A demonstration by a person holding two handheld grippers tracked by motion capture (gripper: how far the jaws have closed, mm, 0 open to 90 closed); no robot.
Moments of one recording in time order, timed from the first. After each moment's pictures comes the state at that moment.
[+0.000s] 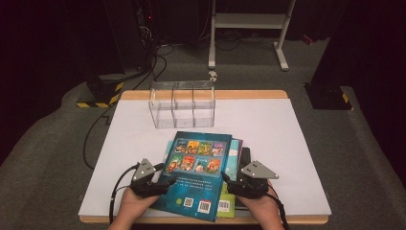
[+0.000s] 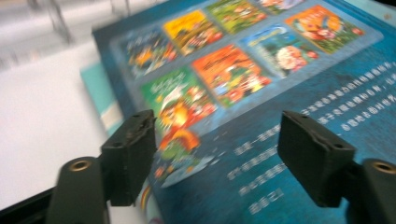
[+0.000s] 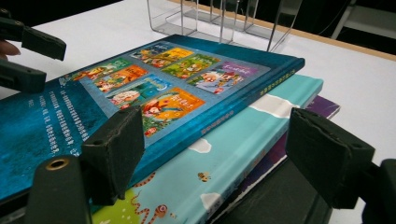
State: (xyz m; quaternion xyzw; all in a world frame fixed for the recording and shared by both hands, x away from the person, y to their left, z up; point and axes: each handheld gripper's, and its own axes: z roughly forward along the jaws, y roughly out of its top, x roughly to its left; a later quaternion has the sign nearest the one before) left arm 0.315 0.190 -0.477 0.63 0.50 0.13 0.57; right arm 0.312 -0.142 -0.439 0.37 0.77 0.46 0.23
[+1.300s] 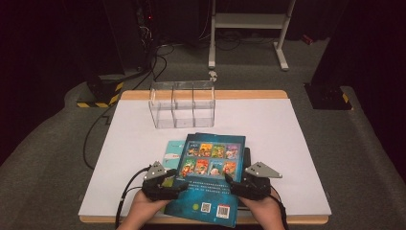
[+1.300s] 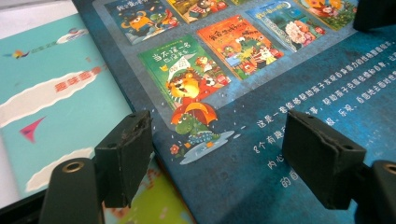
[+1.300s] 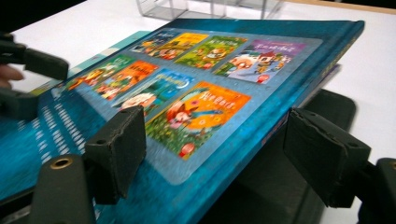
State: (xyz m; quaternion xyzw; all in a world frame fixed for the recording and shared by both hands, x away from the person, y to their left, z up) left arm 0.306 0.148 -0.479 0.65 0.49 0.08 0.58; right arm 0.312 -0.151 -0.447 0.42 0.76 0.45 0.20
